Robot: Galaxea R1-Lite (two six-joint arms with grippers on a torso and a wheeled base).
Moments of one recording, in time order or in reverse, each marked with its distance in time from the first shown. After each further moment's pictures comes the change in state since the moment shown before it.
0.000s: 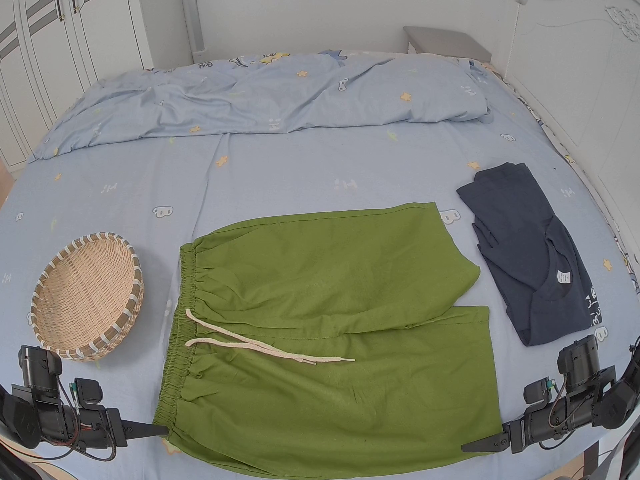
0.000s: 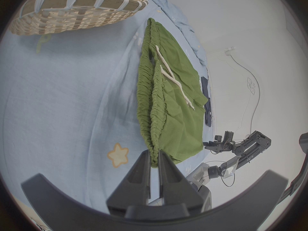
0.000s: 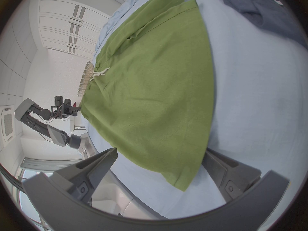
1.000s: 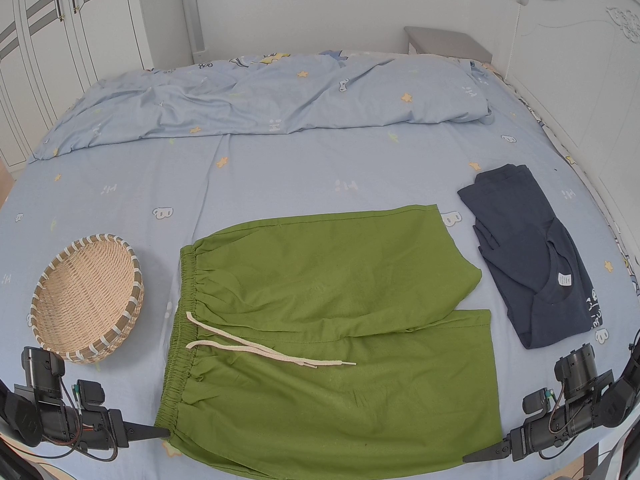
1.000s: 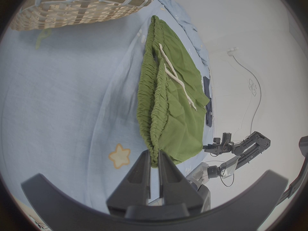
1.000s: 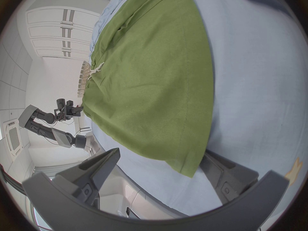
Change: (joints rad) left arm 0.001 0.033 0.000 -0.001 0.000 0.001; right arm -0.044 0.018 0.003 0.122 0.020 -0.005
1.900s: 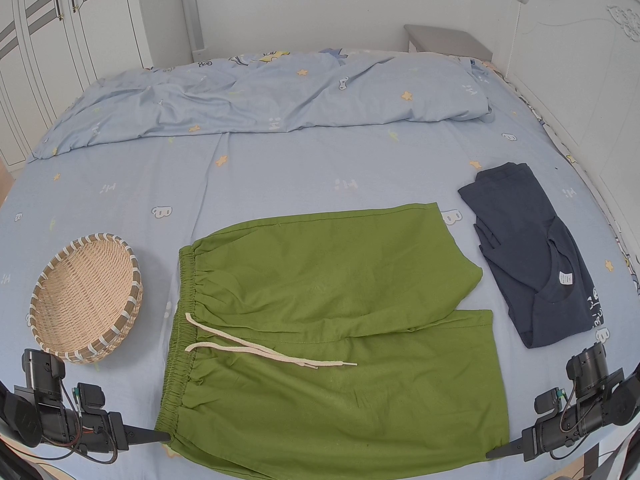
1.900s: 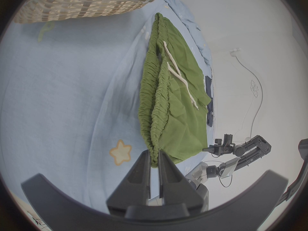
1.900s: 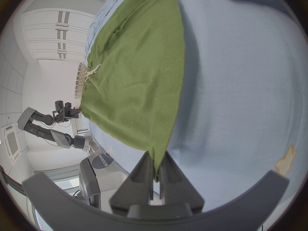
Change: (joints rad) left arm 0.003 -0.008 0.000 0.039 0.002 -0.001; right arm -0.046 -0.110 -0.001 0.109 0.005 -0.024
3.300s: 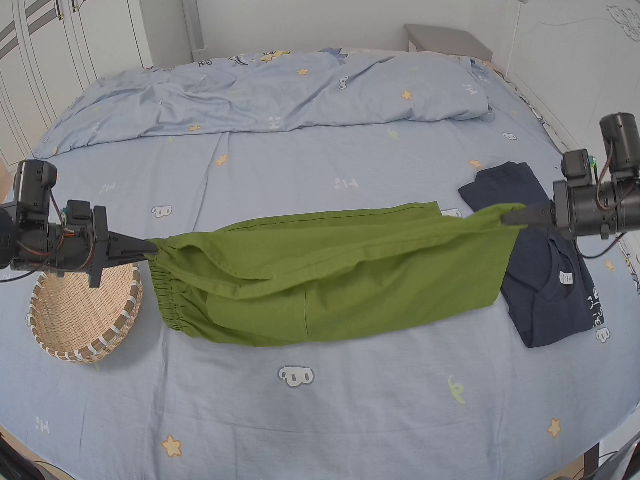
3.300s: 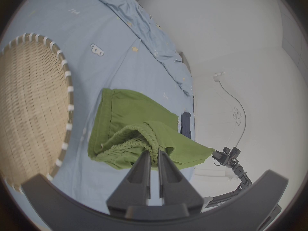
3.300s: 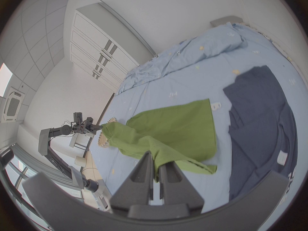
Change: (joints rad) left arm -0.119 0.029 -1.040 0.584 0.025 -0.378; right arm 0.006 -0.195 -1.212 0.779 0.007 0.044
